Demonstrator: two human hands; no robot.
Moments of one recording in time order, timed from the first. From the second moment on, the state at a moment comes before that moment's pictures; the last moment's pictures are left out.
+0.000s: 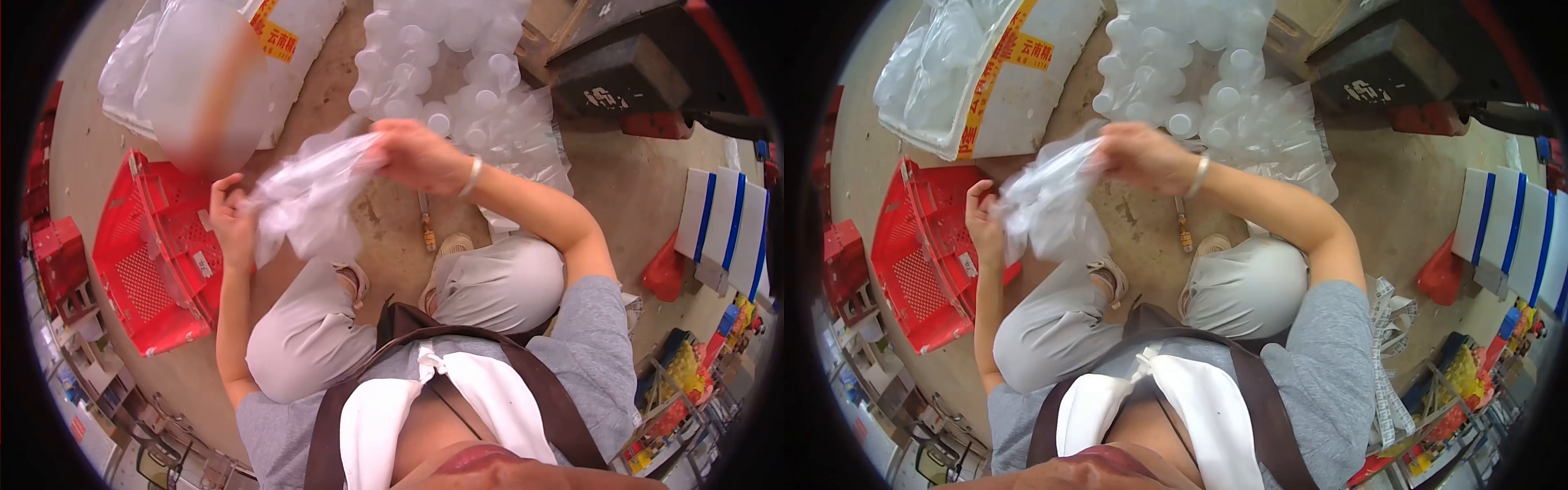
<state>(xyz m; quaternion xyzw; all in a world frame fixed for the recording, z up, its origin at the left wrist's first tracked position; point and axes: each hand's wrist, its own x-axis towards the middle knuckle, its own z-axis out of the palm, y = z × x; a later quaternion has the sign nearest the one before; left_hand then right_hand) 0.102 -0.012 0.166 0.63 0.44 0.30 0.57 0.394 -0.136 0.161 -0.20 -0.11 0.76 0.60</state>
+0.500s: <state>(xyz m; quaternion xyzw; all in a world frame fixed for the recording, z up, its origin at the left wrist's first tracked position) 0.161 -0.006 0.059 0.61 0.45 0.09 0.64 0.490 -0.119 0.136 -0.71 -0.57 0.26 0.31</state>
